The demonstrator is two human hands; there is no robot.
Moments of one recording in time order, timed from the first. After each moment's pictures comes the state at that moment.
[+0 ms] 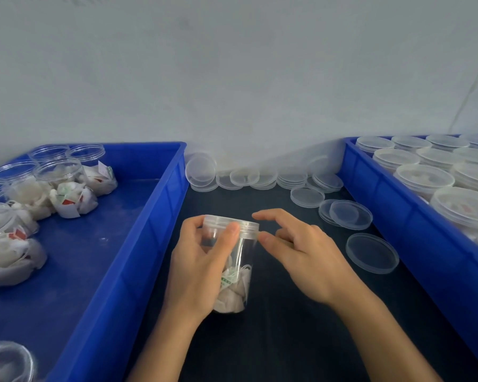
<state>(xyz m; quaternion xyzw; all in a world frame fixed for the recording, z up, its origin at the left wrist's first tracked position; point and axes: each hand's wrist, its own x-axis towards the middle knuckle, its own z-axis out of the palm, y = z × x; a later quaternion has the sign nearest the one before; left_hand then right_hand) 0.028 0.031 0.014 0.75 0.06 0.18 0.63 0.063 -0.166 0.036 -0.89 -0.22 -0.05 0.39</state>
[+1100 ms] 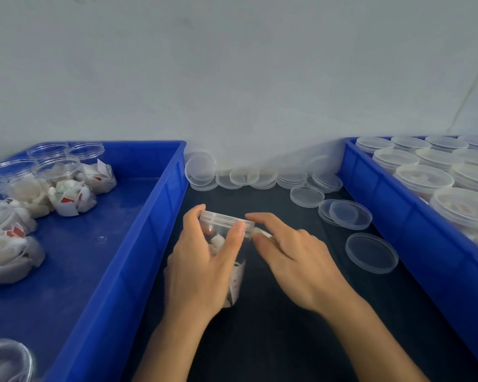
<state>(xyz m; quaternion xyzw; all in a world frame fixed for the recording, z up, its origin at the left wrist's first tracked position) 0.026 0.027 0.019 0.85 0.08 0.22 0.46 0.055 -0.148 0.036 -0.92 -0.20 -0.05 0.33</state>
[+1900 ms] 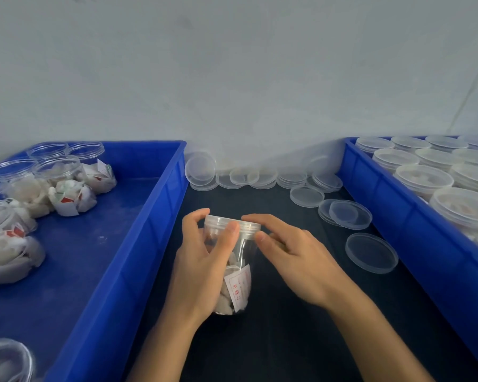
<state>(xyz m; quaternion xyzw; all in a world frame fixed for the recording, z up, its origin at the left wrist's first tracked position) 0.027 0.031 0.013 0.77 0.03 0.16 0.62 0.062 -0.156 0.033 -0.90 -0.23 -0.02 0.38</state>
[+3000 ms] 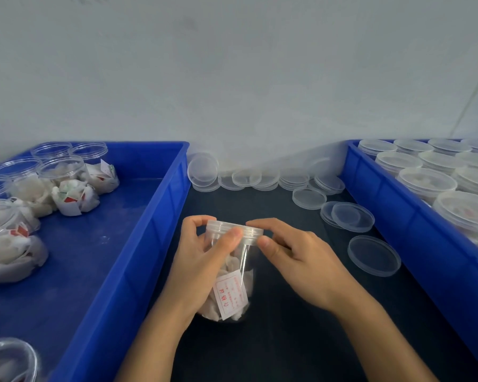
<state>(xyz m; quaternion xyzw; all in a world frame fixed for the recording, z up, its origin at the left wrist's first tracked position) 0.028 0.041 0.020 0.73 0.03 0.09 0.68 0.063 -0.162 0.031 -0.91 -0.24 -0.04 0.33</state>
